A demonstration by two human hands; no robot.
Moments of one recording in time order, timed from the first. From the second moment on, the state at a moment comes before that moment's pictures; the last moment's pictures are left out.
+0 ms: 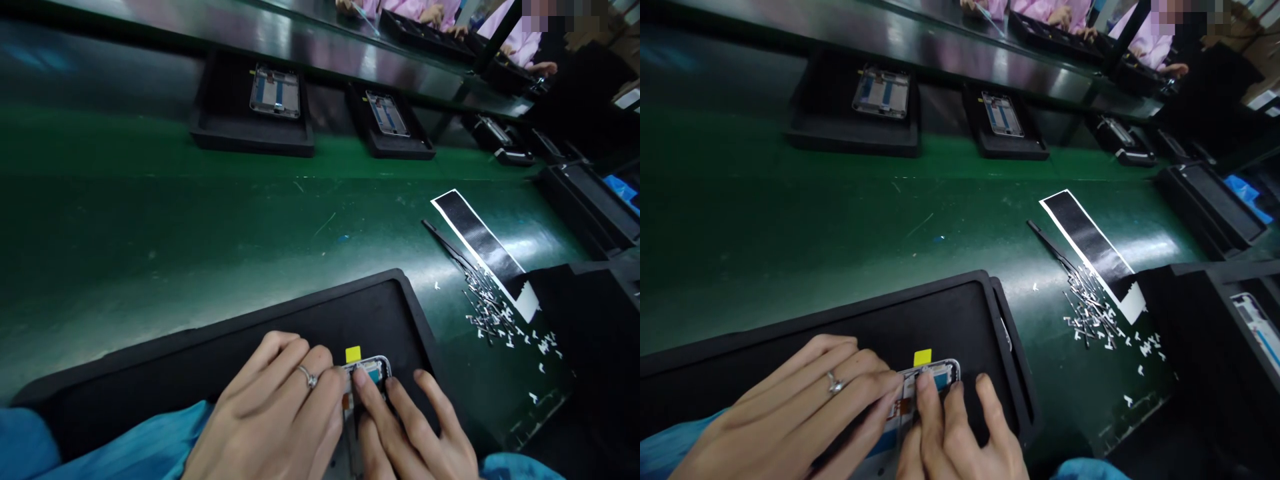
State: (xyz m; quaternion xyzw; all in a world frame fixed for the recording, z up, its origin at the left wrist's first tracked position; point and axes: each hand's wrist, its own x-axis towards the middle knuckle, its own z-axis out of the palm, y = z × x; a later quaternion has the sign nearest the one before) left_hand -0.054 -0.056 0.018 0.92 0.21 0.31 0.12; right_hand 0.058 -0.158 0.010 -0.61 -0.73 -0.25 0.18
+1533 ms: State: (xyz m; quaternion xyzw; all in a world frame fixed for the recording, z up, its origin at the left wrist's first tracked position) left_hand -0.070 -0.046 0.013 0.91 0.22 0.23 0.25; right_hand 0.058 -0.157 0.009 -0.60 -0.74 -0.23 0.17
